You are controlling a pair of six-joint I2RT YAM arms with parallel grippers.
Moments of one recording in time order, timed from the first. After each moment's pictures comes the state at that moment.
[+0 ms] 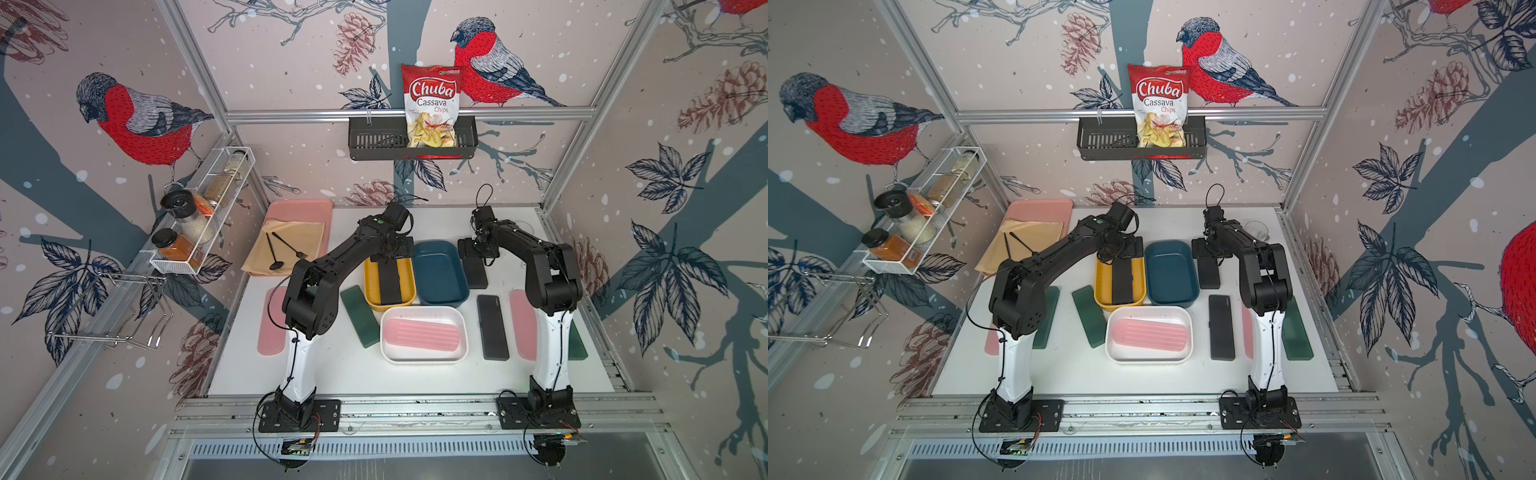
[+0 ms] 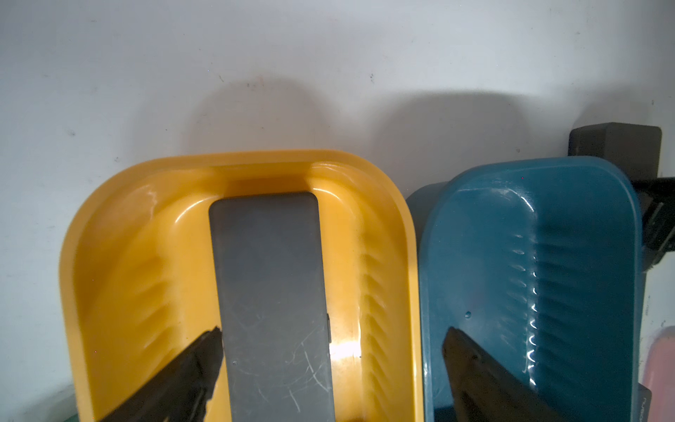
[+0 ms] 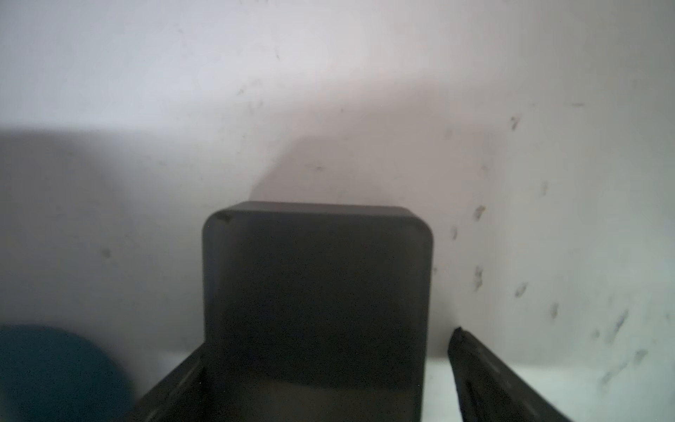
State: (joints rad) left arm -0.54 2.08 1.81 -0.85 -0.02 -0.57; right arm 0.24 2.19 1.63 -0.64 0.02 0.10
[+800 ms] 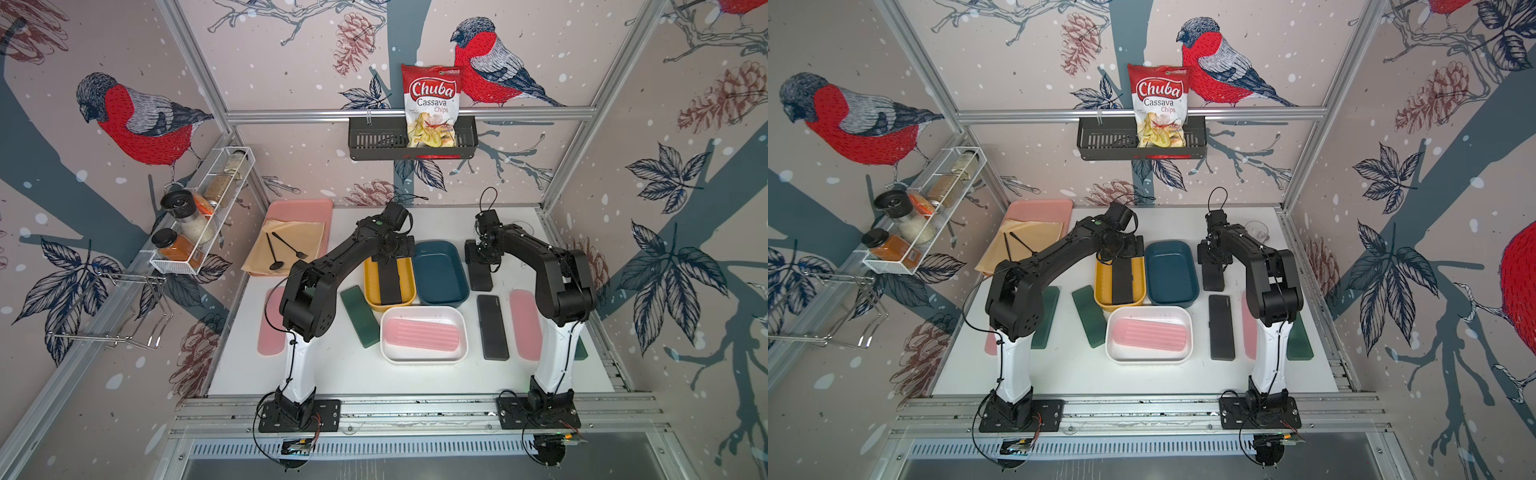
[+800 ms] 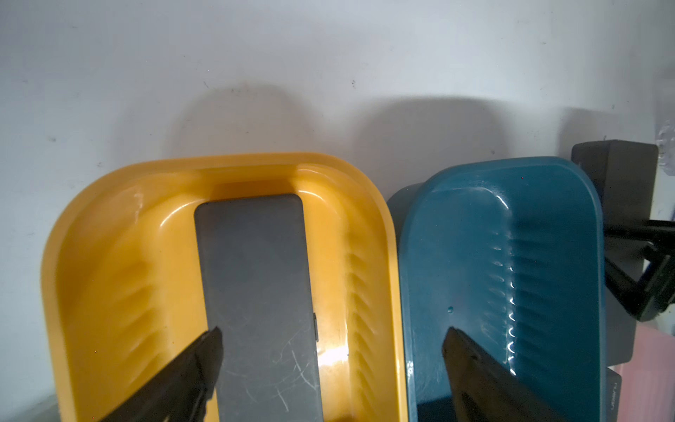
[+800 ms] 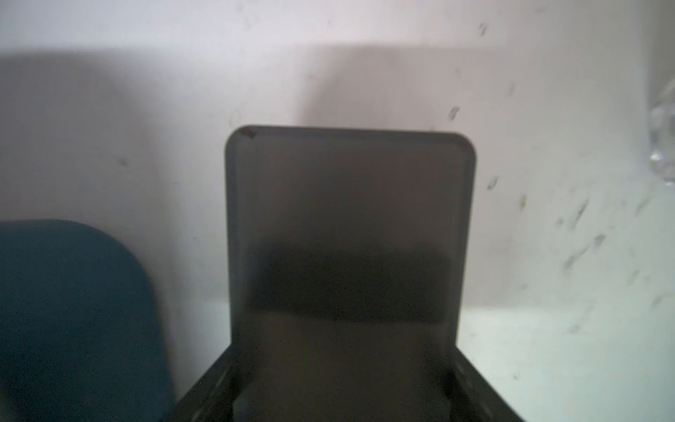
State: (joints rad) left arm -0.54 2.05 1.77 -0.80 0.00 -0.57; right arm 0.24 2.05 1.52 -0.65 0.03 0.13
